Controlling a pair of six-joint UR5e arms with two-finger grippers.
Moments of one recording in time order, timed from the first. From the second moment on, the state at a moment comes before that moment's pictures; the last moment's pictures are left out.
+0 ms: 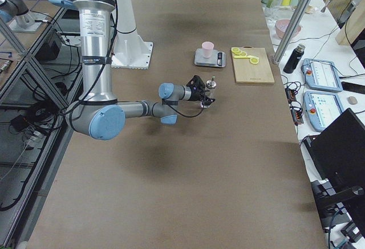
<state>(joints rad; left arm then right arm) -1.38 -1.66 -1.86 -1.58 -2.38 -0.15 0.55 -1.56 1.47 -0.05 1.23 0.68</state>
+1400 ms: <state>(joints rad) -1.38 -1.65 -1.88 -1.58 -2.38 -0.16 0.55 -1.60 1.48 -0.04 1.23 0.69</state>
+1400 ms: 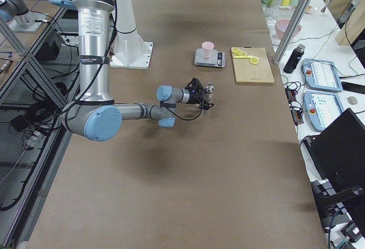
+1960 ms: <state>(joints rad) -1.38 -1.65 -1.89 -1.58 -2.39 -0.16 0.52 -1.61 1.47 -0.01 1.19 0.70</state>
